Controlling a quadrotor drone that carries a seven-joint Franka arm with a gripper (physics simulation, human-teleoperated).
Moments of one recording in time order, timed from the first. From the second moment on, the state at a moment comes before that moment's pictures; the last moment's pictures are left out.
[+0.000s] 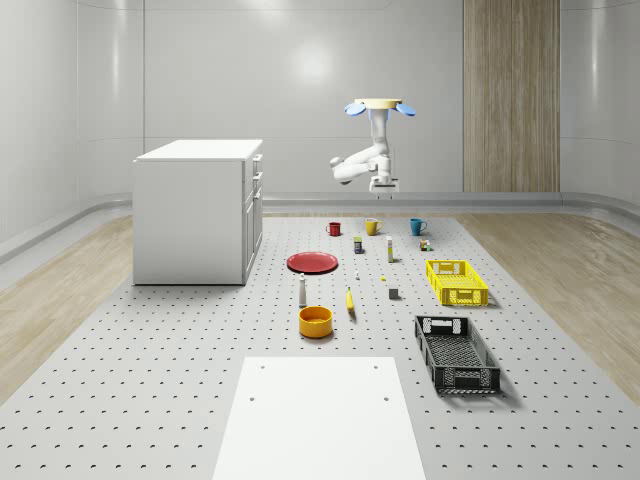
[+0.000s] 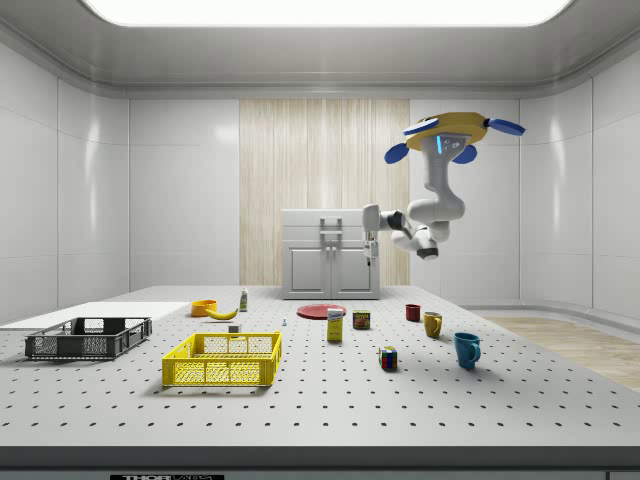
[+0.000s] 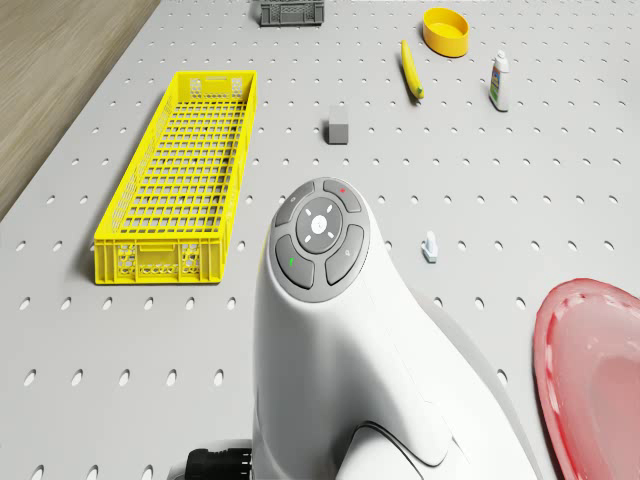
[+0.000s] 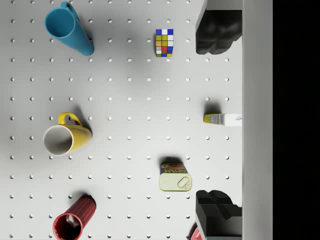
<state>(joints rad) -1.07 -1.14 1.29 -2.89 -1.95 1.22 1.60</state>
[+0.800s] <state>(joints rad) -1.09 -1.22 1.31 -2.89 -1.91 1.29 1.62</state>
